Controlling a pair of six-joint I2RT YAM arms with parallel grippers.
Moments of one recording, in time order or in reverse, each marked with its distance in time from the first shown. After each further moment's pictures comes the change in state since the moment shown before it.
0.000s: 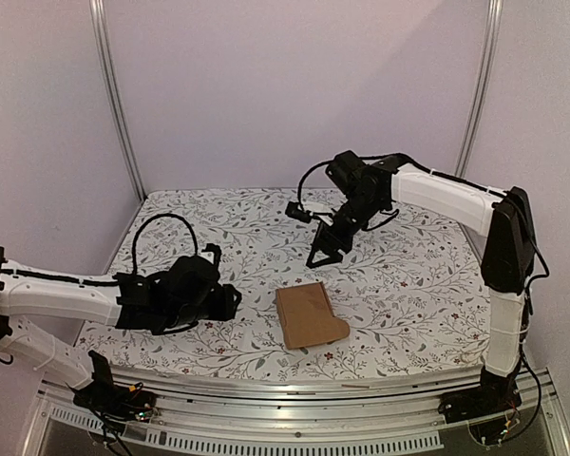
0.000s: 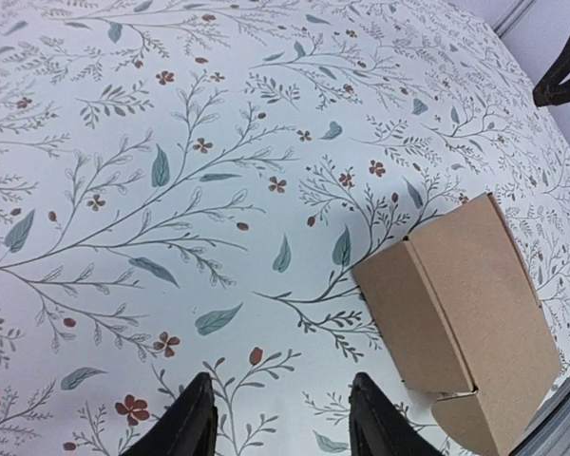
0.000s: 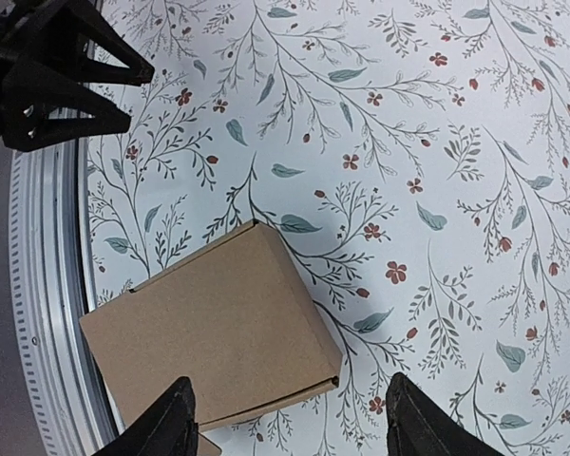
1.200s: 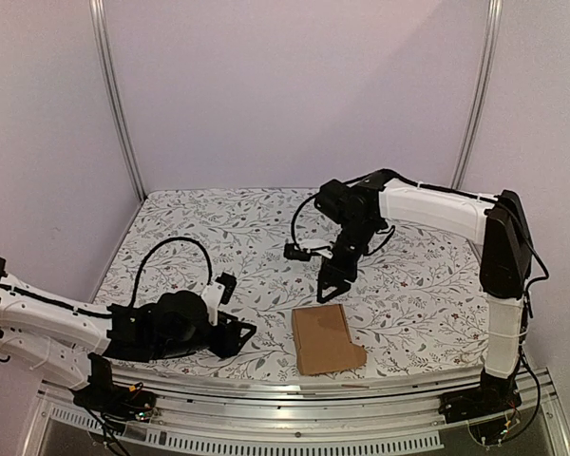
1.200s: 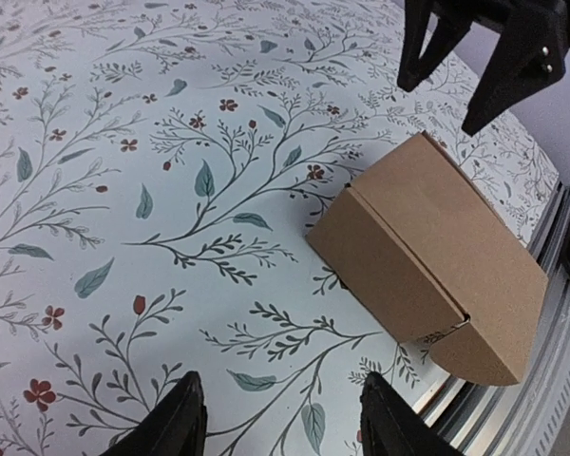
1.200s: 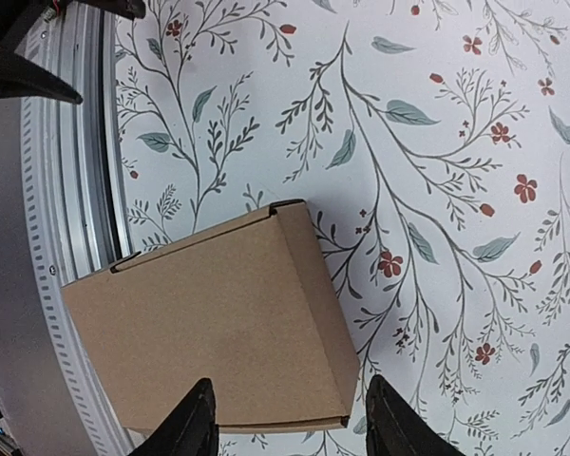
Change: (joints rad) left arm -0.154 -0.116 -0.266 0.304 0.106 0.166; right arm 0.089 0.015 -0.083 -0.182 0.047 -0.035
